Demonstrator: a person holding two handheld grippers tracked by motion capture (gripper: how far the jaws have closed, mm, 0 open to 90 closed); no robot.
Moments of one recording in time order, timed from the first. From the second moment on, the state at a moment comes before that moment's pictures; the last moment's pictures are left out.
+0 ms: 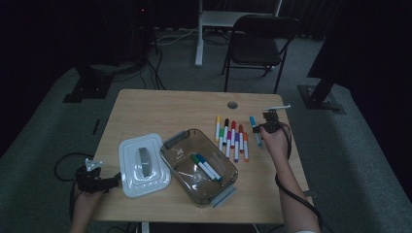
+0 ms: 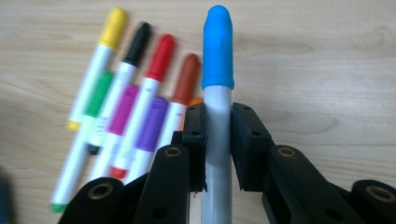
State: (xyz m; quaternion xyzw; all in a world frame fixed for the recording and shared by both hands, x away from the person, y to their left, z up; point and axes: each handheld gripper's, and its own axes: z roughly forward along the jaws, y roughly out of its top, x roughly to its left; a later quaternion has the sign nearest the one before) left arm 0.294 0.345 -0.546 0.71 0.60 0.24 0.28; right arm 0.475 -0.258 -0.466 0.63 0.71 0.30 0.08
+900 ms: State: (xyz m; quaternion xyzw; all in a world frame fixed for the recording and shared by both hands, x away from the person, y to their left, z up) left arm 0.294 0.345 -0.546 0.71 0.60 0.24 0.28; right arm 0.396 -0.184 -0.375 0.49 0.76 0.41 0.06
